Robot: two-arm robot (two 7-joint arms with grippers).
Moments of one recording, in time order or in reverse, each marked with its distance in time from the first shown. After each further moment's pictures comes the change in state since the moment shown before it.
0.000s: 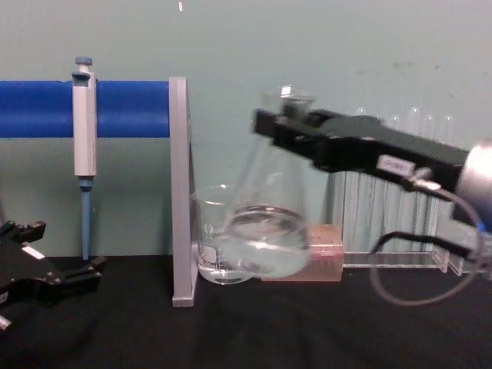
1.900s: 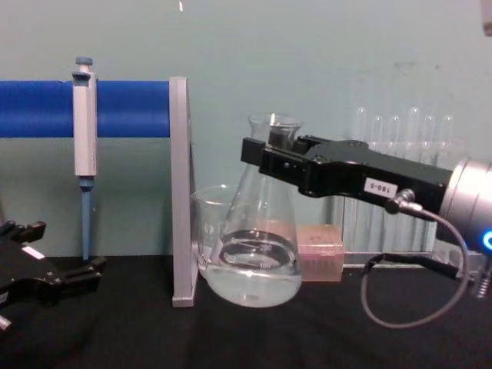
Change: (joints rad) left arm 0.000 0.000 0.000 0.000 0.000 0.000 0.000; right arm 0.007 -0.031 0.001 0.032 -0.031 0.061 0.034
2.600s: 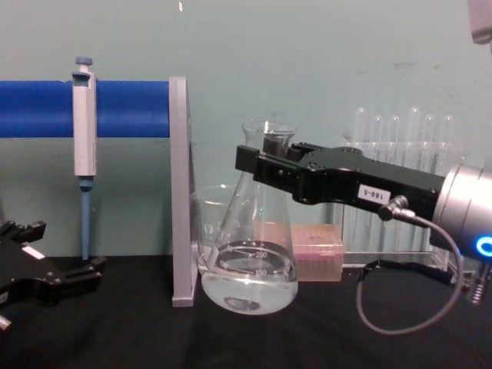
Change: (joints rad) left arm 0.000 0.000 0.000 0.000 0.000 0.000 0.000; right arm 0.013 0.007 -0.027 0.014 0.015 -0.001 -0.009
